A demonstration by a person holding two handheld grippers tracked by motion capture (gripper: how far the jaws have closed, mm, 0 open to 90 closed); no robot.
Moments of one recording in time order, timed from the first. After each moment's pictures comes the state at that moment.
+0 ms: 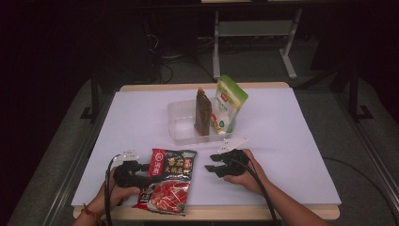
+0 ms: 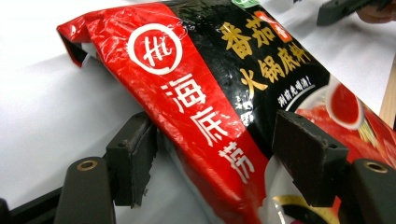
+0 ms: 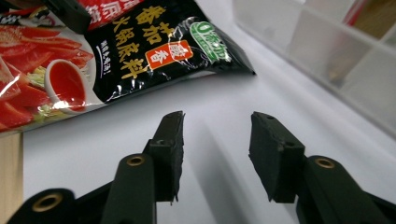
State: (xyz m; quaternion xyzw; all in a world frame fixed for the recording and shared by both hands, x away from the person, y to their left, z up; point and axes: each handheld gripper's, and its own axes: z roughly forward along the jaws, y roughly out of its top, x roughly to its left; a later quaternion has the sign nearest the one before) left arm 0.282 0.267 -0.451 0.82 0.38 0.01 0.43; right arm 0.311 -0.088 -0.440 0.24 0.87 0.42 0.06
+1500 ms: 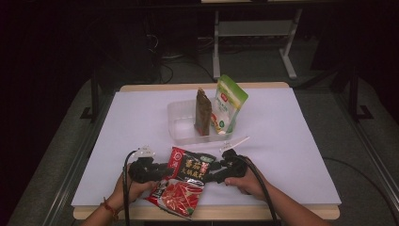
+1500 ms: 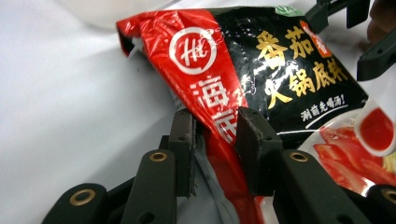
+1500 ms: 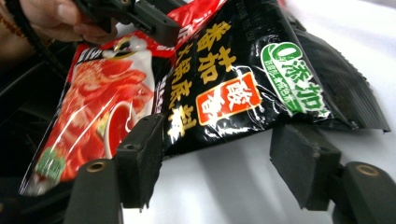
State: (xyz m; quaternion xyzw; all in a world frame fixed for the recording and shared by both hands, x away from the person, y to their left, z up) left arm 0.292 0.224 -0.445 0.83 0.37 0.03 0.42; right arm 0.316 -0.091 -0.456 0.29 0.84 0.45 -0.12
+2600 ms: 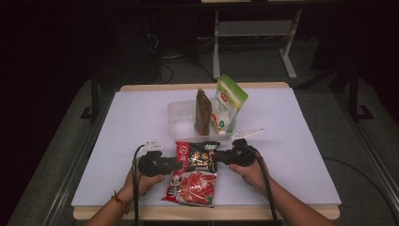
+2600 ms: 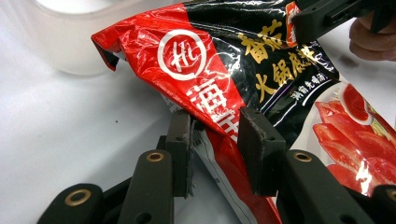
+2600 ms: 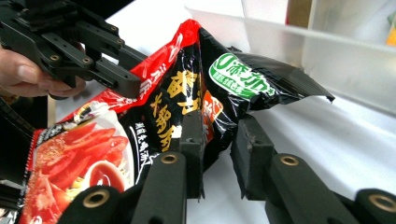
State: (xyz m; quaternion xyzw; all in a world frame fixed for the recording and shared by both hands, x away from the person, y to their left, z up) left arm 0.307 0.204 -0.443 0.82 0.36 0.03 0.44; right arm 0.332 -0.116 -0.441 0.35 0.80 0.49 -0.03
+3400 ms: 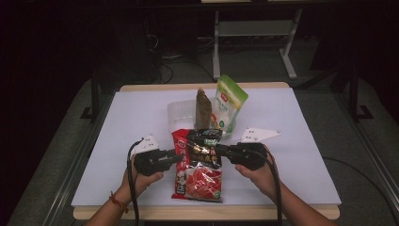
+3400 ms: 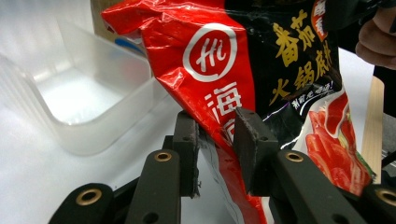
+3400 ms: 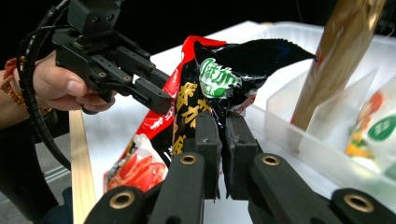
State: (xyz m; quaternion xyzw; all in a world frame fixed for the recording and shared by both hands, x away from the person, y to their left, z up) left arm 0.290 0.201 -0.403 0.80 0.30 0.09 0.51; right arm 0.288 -0.125 -0.373 0.27 0.79 0.55 0.08
